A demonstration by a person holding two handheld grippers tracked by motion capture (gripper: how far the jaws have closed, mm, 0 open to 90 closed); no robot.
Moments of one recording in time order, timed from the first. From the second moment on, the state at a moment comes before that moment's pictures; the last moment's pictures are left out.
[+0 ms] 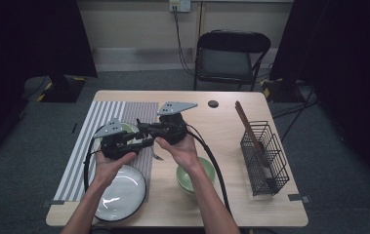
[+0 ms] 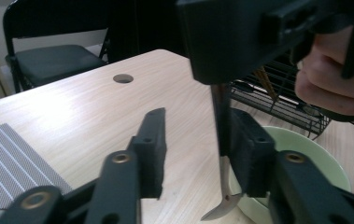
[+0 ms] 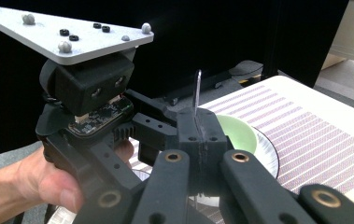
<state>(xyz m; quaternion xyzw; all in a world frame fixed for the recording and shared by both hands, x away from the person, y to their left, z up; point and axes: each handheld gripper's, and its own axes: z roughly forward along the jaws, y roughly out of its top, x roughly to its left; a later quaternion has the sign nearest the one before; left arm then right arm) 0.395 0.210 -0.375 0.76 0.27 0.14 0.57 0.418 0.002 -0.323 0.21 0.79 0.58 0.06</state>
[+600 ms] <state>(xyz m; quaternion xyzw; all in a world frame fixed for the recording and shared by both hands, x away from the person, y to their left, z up) 0.394 0.219 -0.372 0.74 0.26 0.10 0.61 0.418 0.003 -0.323 0.21 0.79 0.58 0.06</state>
